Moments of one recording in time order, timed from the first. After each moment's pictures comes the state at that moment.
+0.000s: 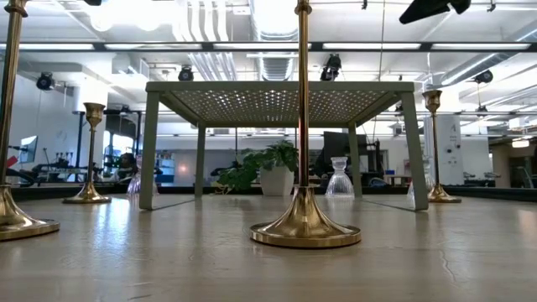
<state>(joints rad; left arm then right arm) 0.00 0.39 0.78 -0.40 0.00 0.00 0.00 0.77 1.05 -0.78 0.74 0.15</state>
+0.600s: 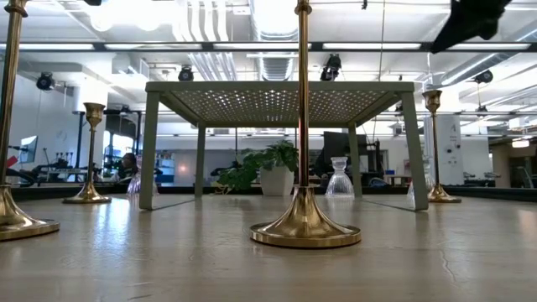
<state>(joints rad) 0.00 0.39 0.78 -0.40 0.00 0.00 0.11 0.70 0.99 -1.13 0.63 0.55</state>
